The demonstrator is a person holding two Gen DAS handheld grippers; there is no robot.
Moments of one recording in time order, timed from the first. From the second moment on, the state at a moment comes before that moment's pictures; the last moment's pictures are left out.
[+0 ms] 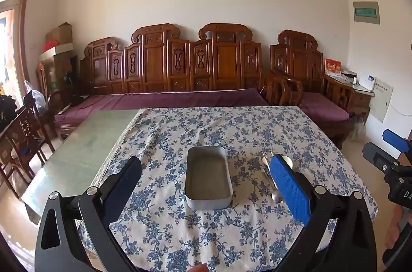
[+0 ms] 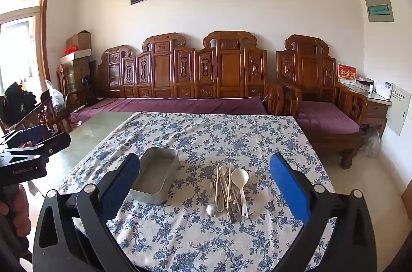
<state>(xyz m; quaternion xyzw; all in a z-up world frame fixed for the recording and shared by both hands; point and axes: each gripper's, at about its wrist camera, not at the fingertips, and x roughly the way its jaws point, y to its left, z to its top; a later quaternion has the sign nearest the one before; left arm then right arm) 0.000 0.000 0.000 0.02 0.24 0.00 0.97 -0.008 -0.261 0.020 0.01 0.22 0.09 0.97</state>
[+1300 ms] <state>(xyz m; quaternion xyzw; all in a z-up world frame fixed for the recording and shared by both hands) -0.004 -0.001 0.001 0.00 0.23 -0.02 0.97 -0.006 -0.265 0.013 0.02 0.22 0.09 0.97</state>
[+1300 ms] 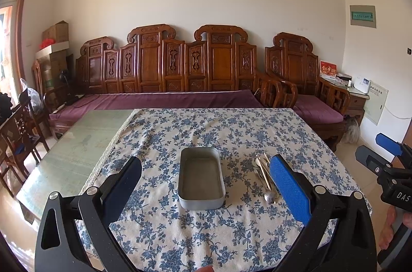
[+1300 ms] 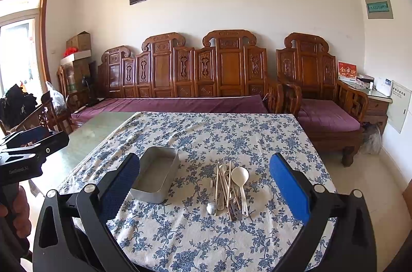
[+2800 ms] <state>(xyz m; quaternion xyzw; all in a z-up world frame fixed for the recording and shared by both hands) -0.003 -0.006 -0.005 0.00 0.24 -0.03 0.97 -0.007 -0.269 0.016 0.01 0.22 0.09 0.97</state>
